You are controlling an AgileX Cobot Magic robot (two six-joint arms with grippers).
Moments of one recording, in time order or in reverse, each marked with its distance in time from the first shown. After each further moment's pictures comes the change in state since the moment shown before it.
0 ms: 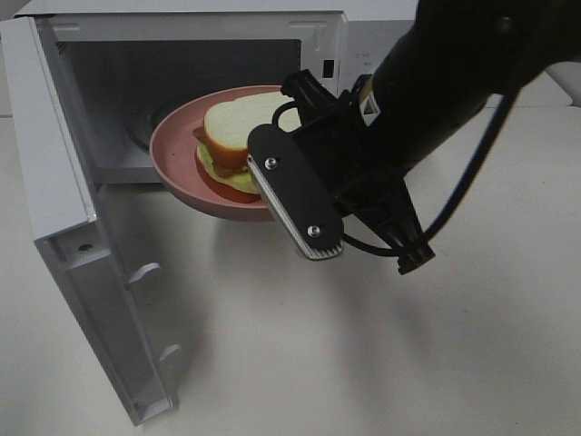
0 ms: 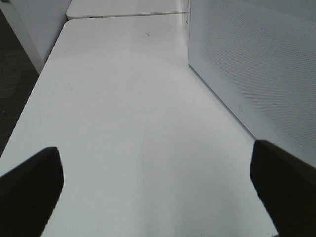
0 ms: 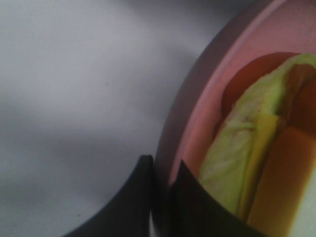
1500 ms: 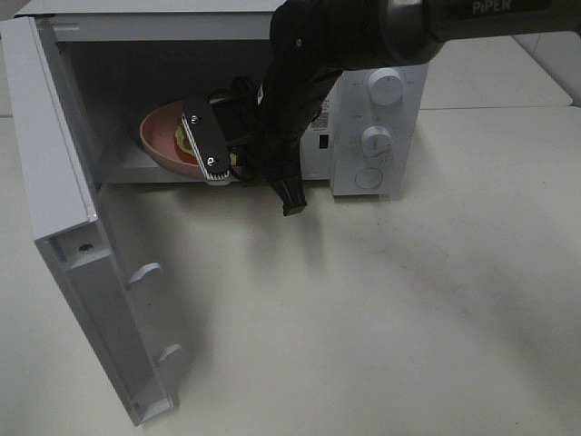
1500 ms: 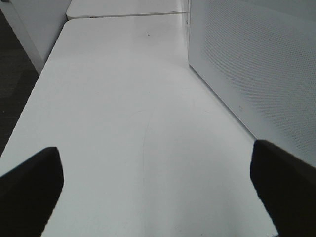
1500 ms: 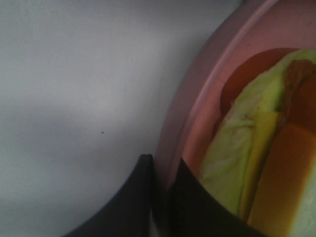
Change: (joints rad) left arm 0.000 0.000 0.000 0.000 0.000 0.000; right arm -0.129 0.584 -0.589 0.124 0.028 -0.037
